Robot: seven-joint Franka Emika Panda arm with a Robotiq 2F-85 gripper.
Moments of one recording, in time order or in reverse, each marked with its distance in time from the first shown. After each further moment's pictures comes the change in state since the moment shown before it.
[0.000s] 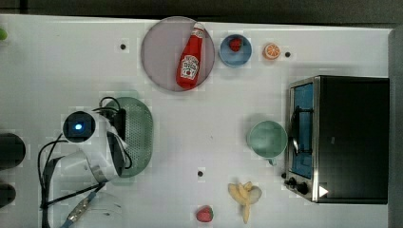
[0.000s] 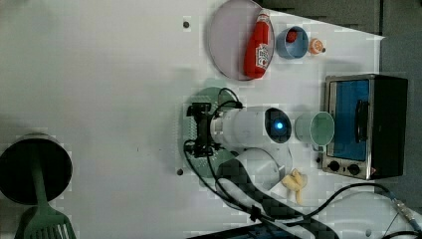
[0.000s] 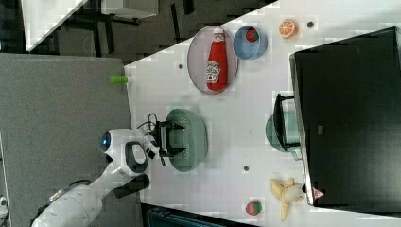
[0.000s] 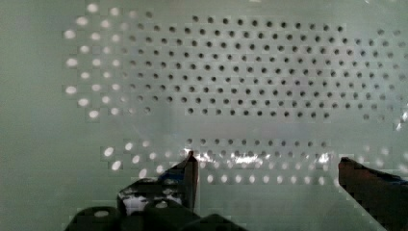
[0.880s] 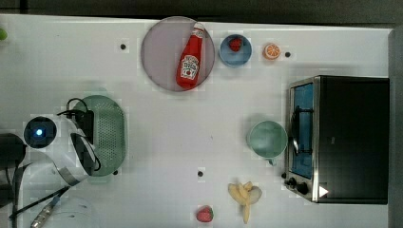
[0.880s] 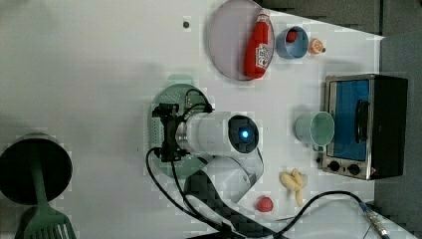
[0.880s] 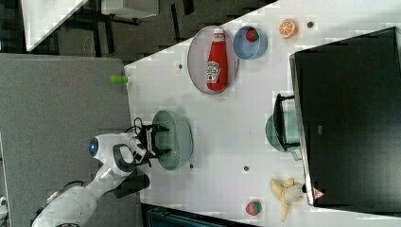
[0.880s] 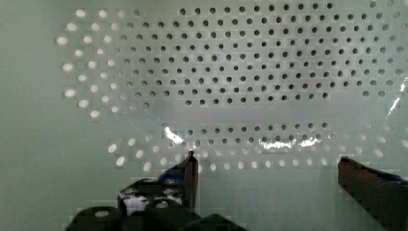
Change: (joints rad) arm 0.136 0.081 -0.005 0.150 -0.006 -0.012 0.114
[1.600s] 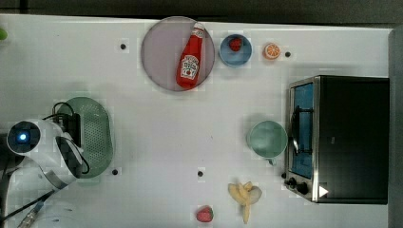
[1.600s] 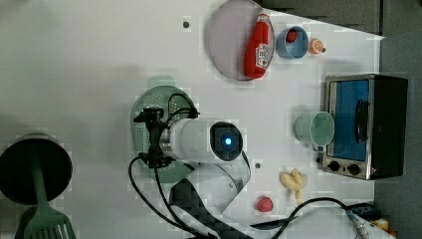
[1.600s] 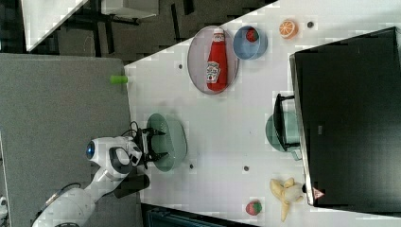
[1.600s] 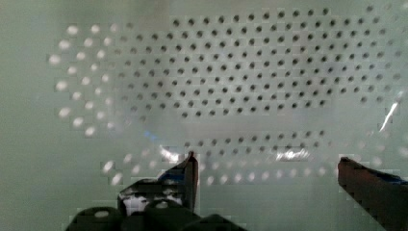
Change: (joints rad) arm 0.068 0.023 -0.015 0.048 0.007 -0.045 0.000
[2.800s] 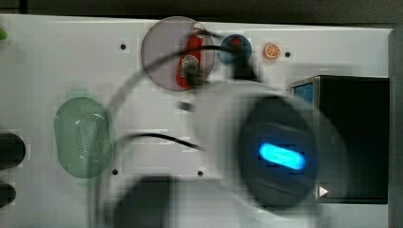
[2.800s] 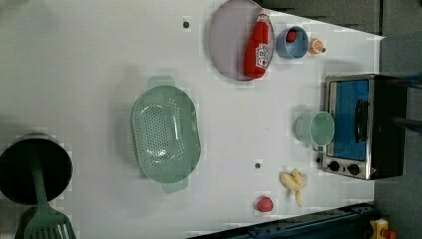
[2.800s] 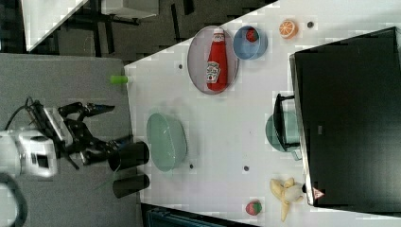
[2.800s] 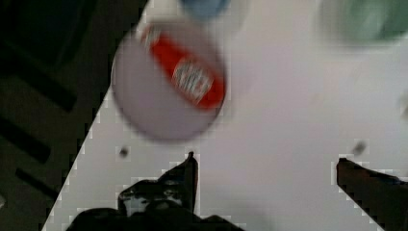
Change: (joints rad) arm -0.081 -0.922 -0.651 0.041 -0.199 -0.780 -0.989
